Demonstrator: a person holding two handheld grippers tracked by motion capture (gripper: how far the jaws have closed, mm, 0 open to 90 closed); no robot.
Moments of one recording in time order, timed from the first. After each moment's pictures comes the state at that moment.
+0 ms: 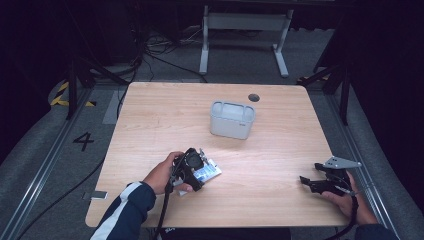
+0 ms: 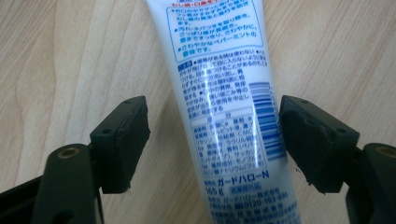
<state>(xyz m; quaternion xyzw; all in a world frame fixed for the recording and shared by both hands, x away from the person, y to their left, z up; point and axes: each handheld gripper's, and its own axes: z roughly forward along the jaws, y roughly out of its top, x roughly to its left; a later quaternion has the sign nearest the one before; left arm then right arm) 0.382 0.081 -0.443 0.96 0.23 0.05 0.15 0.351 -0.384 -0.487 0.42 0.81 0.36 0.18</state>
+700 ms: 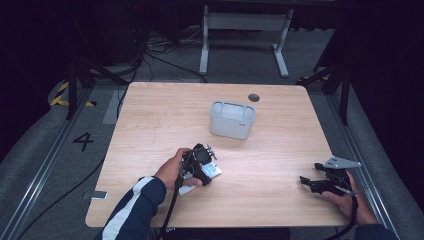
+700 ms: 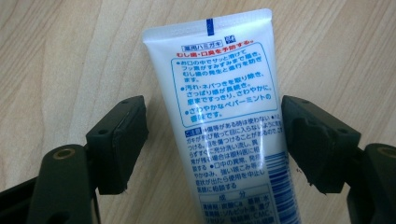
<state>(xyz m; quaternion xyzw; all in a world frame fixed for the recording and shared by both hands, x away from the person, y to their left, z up) 0.401 0.062 -0.450 0.96 0.23 0.03 0.15 0.351 -0.384 -0.487 0.42 0.81 0.36 0.18</state>
